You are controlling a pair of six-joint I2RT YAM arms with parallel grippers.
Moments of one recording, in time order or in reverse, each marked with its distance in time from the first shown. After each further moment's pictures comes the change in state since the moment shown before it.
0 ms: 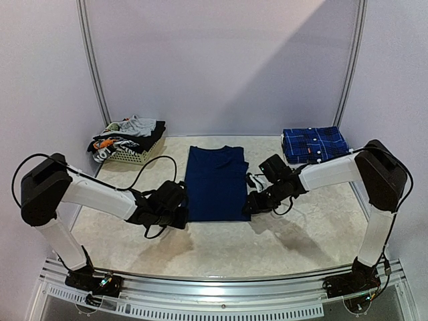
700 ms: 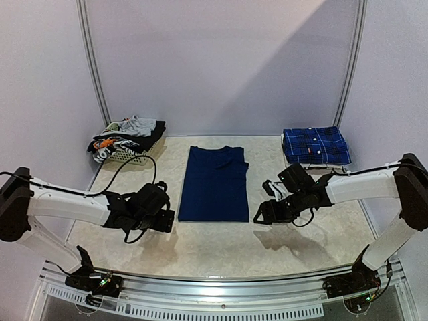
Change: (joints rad) left arm -0.010 -0.291 -0.133 -0.200 -0.129 -0.018; right arm 0.018 -0.316 -0.265 -0.040 0.061 0.110
